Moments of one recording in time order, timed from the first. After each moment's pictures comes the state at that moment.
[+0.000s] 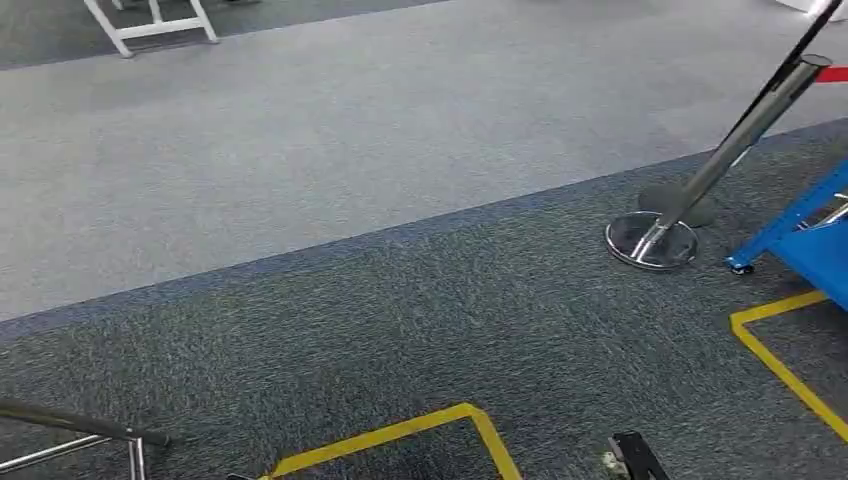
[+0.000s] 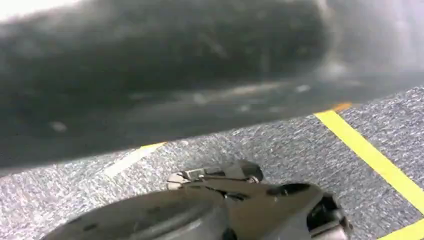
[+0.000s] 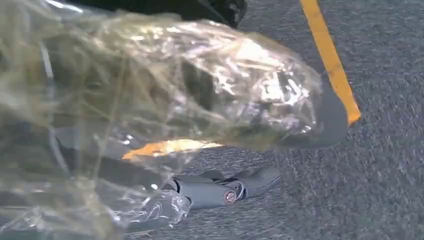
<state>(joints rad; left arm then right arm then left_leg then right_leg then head) -0.03 -0.09 0.97 -0.19 -1.05 -0.17 -0.47 -0.22 -0.13 1.46 -0.14 -1.41 -0.09 -0.47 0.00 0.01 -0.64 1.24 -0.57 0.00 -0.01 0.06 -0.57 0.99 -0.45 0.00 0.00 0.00</state>
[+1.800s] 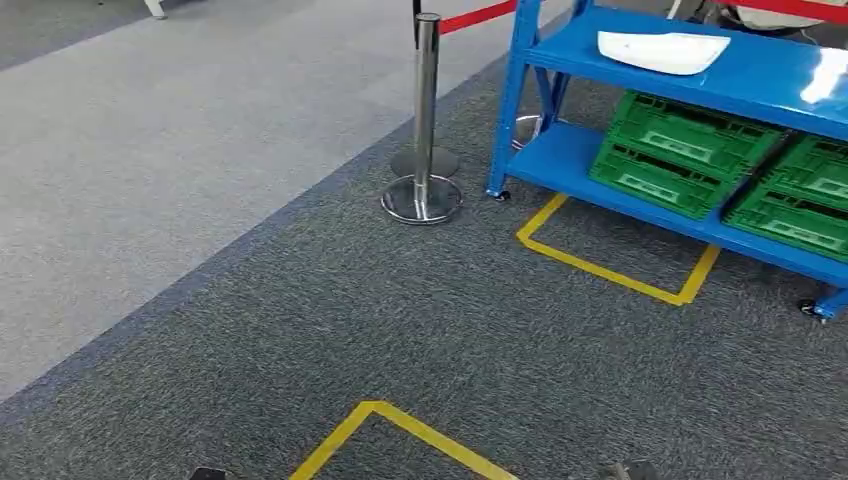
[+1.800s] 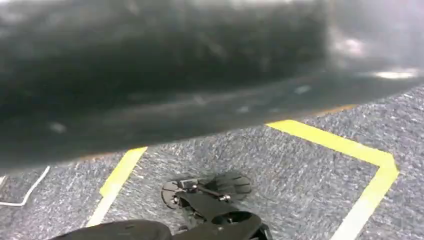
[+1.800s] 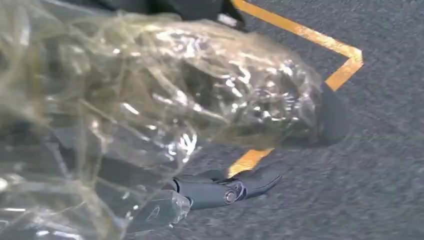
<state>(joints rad) -0.03 -0.07 1.03 -0.19 -0.95 -0.18 -0.50 -0.13 -0.12 1.40 -0.14 -1.47 -0.05 -0.56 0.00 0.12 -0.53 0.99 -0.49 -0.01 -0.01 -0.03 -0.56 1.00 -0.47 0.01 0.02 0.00</state>
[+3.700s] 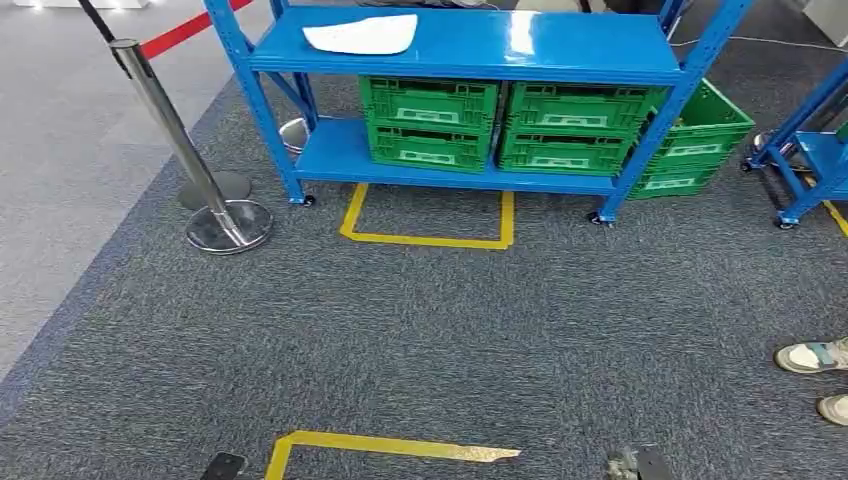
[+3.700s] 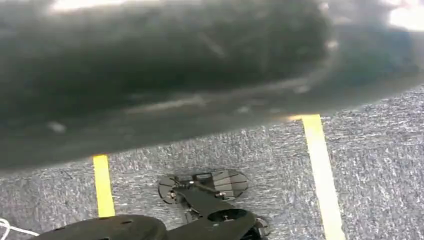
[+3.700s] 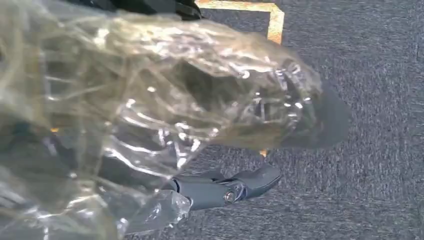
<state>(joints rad) -0.08 -0.09 0.98 -0.19 -1.00 -0.20 -0.46 -0.17 -0.12 1.37 -0.13 -1.50 -0.05 -0.60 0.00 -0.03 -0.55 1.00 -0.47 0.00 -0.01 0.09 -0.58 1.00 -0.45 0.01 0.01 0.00</state>
